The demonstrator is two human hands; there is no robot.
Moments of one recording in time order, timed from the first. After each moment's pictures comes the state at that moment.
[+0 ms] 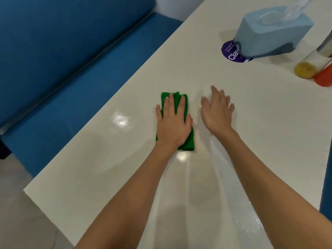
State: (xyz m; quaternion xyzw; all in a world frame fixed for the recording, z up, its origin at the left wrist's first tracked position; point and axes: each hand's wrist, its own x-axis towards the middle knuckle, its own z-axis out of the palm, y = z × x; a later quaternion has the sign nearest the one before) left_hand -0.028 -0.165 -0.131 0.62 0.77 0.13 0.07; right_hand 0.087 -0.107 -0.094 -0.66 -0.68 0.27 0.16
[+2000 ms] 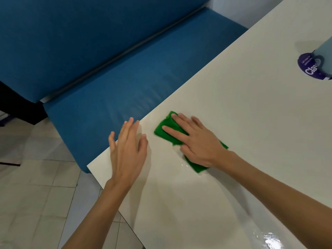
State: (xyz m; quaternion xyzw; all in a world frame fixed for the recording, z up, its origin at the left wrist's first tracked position) left_hand -0.241 -0.354 -0.126 0.43 0.87 0.23 0.05; right_hand -0.076 -0.202 -0.124 -0.16 -0.98 0.09 -0.03
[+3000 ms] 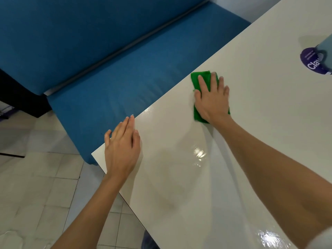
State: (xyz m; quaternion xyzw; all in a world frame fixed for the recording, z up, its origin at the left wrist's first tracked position) left_hand -0.252 -0.377 -0.136 0.42 0.88 0.20 0.02; right_hand -0.113 -0.129 -0.127 -0.51 -0.85 0.07 0.04
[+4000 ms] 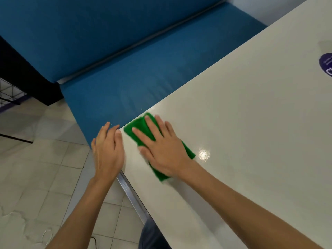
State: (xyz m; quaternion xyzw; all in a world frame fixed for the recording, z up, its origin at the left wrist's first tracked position) left_hand -0.274 -0.434 -0.145 0.30 0.91 0.28 0.06; right_hand -0.141 -0.317 -0.132 -0.18 -0.98 0.11 0.02
